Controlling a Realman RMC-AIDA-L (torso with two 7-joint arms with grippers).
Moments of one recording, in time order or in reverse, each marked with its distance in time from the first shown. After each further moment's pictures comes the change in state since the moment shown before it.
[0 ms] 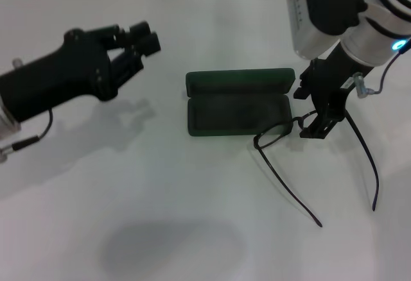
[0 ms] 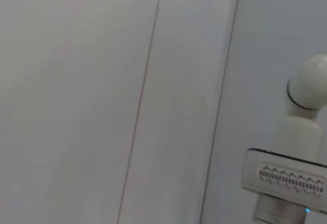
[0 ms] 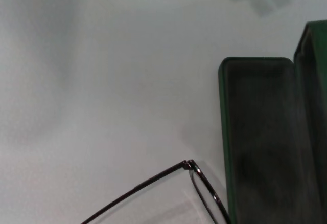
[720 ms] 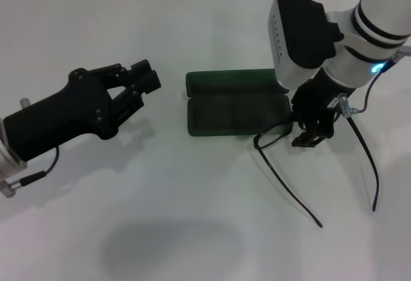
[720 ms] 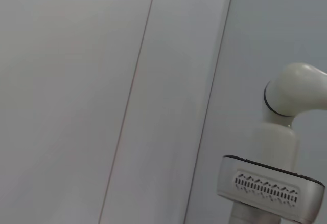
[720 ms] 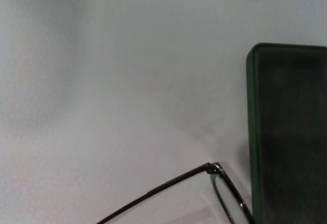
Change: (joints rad) left arm -0.010 -0.001 -0.023 -0.220 -0.024 0.106 0.147; right arm 0.029 0.001 -0.162 0.128 0.090 0.130 0.002
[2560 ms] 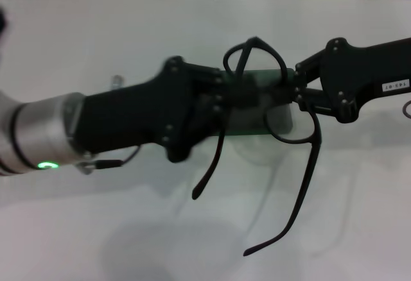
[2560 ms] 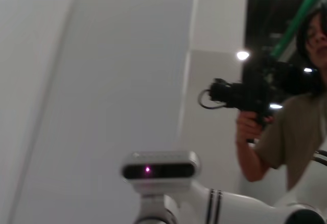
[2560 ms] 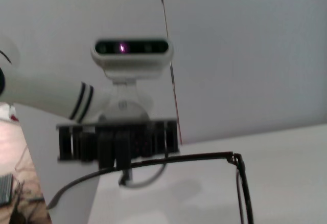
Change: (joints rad) left arm -0.338 0.000 0.092 -0.302 -0.045 0.324 0.121; right arm -0.518 -0.009 0.479 -0.391 0.667 -0.305 -0.174
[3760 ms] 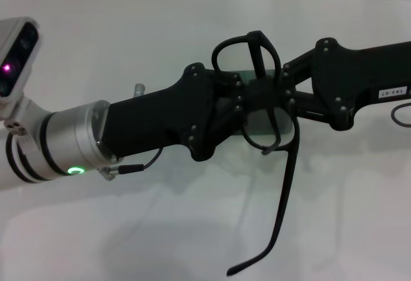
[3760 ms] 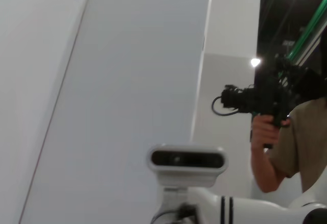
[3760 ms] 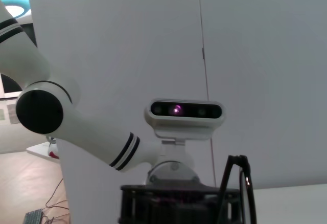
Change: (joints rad) left arm -0.074 -0.012 0.014 -0.193 -0.026 -0.027 0.113; right arm 0.014 0.000 -0.014 0.132 0.143 -0.045 -0.151
